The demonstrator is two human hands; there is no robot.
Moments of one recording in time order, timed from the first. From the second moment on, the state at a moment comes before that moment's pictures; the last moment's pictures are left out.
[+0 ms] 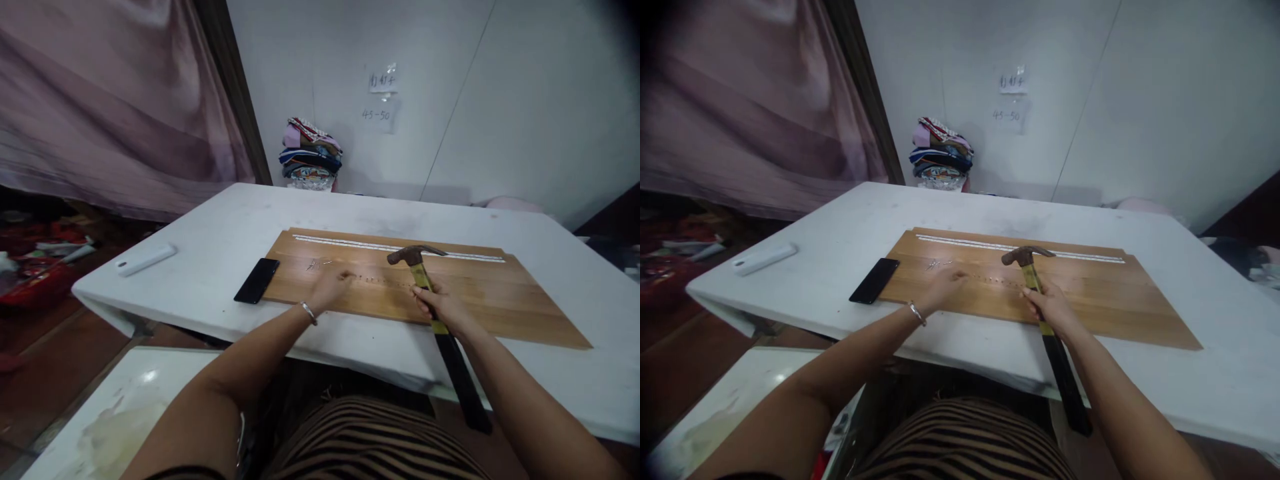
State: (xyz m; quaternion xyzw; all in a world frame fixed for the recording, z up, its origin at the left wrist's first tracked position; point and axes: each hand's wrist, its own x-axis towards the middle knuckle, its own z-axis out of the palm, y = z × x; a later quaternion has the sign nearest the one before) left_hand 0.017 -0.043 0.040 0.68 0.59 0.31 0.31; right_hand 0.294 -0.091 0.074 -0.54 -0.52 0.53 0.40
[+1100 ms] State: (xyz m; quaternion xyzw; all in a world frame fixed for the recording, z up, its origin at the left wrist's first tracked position) left_hand -0.029 -0.026 0.015 0.82 0.56 0.14 0.04; right_hand 0.242 -0.081 0.069 -0.52 -0.40 0.63 0.42
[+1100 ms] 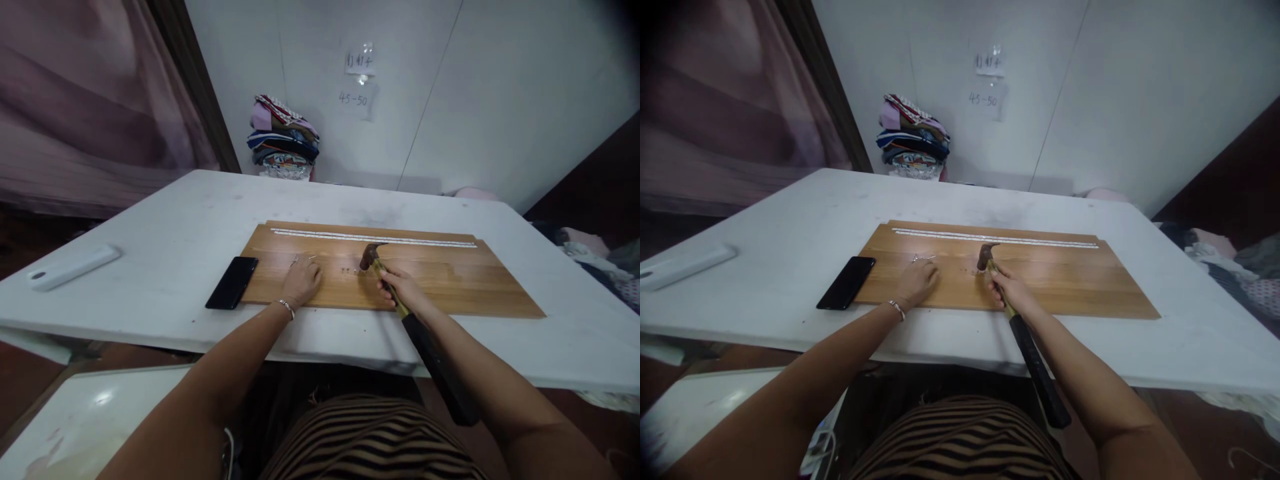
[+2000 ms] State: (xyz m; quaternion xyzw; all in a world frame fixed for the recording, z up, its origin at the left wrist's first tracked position) left_hand -0.025 -0.027 0.020 0.78 0.61 0.07 0.08; right_hand 0.236 -0.079 0.060 -0.50 -0.41 0.64 0.41
